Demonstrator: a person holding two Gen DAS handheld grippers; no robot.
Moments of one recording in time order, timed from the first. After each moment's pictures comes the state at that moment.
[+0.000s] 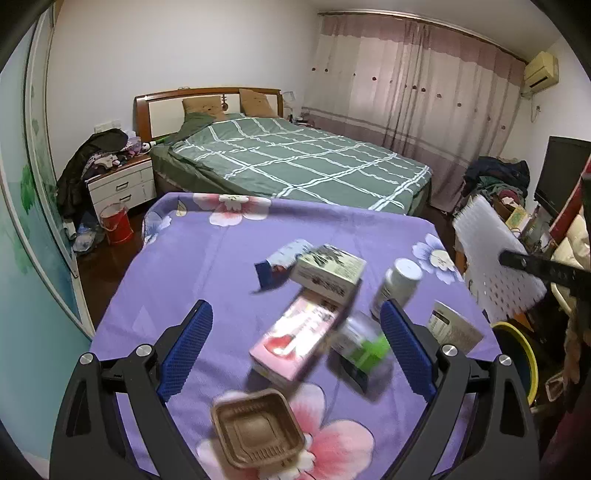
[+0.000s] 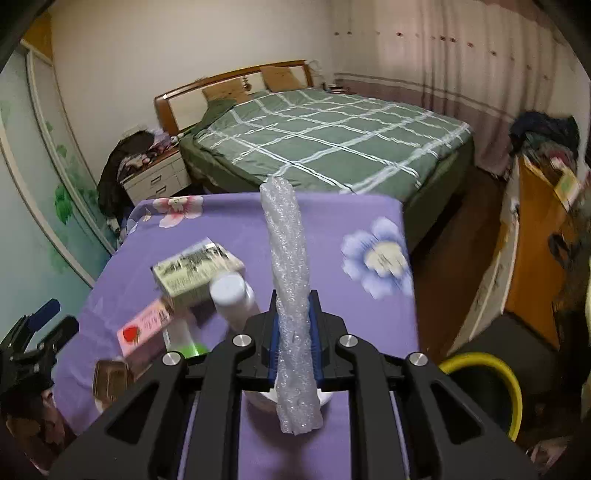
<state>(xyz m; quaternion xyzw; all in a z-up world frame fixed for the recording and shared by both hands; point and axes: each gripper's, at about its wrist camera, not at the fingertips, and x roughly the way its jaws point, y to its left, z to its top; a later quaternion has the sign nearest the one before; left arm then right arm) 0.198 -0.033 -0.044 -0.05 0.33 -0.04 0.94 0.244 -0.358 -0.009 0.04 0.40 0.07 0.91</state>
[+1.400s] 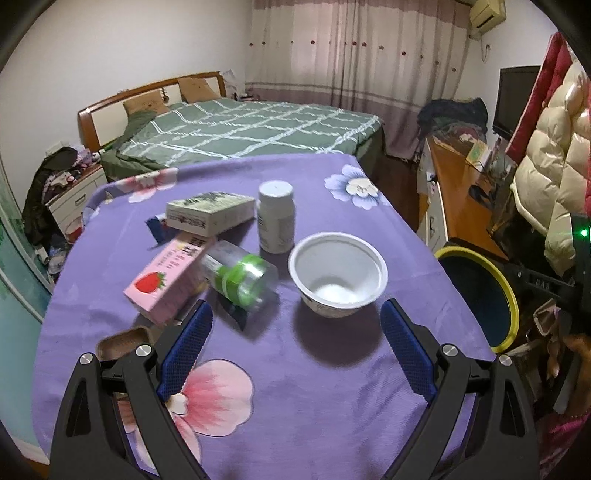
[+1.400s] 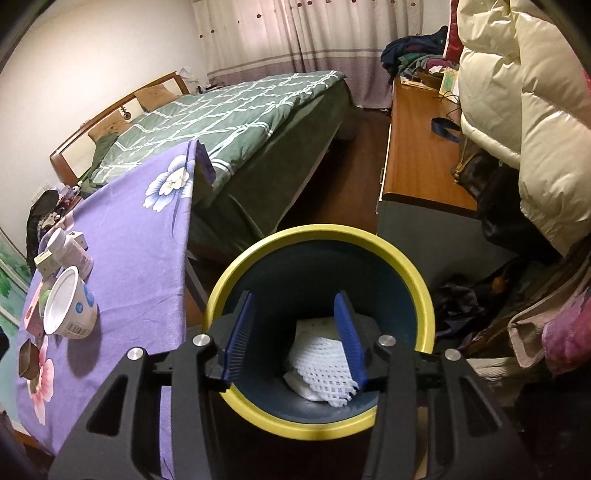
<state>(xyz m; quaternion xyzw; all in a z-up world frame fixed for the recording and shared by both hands) 0.152 -0.166 -0.072 0.03 0.37 -0.12 0.92 0.141 -0.539 -0.107 0.15 0.41 -0.11 0.89</state>
